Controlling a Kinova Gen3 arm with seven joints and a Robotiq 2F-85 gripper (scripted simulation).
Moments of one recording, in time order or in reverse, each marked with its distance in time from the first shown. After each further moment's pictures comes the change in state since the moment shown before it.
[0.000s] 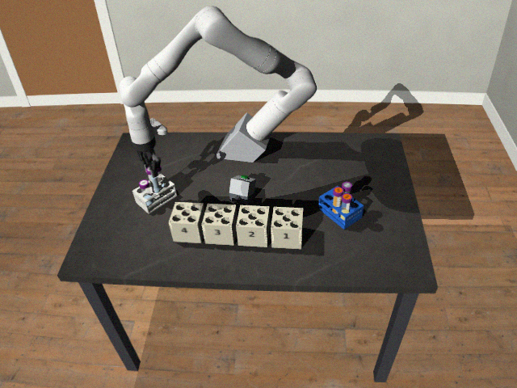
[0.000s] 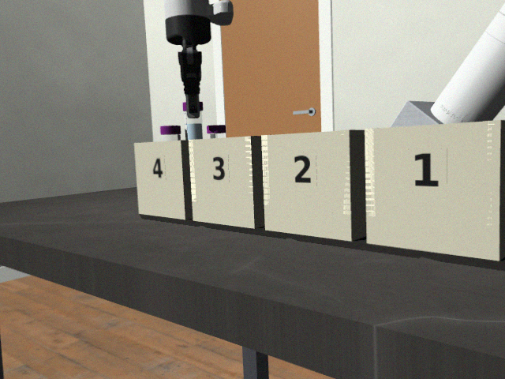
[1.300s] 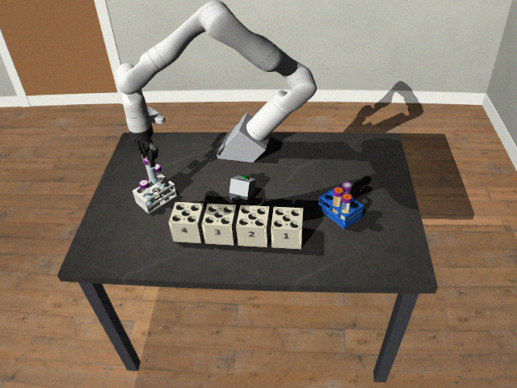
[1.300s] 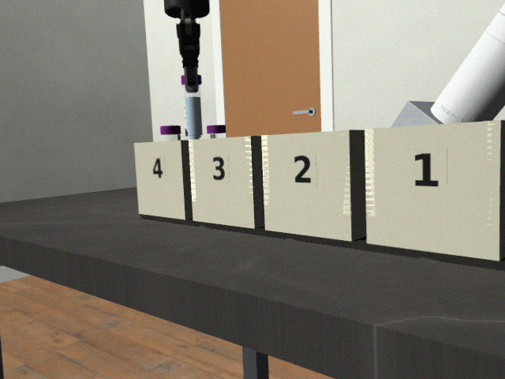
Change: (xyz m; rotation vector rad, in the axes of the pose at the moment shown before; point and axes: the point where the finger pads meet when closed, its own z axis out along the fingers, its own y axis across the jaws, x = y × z) arm 0.000 0.000 -0.044 0.000 0.000 0.000
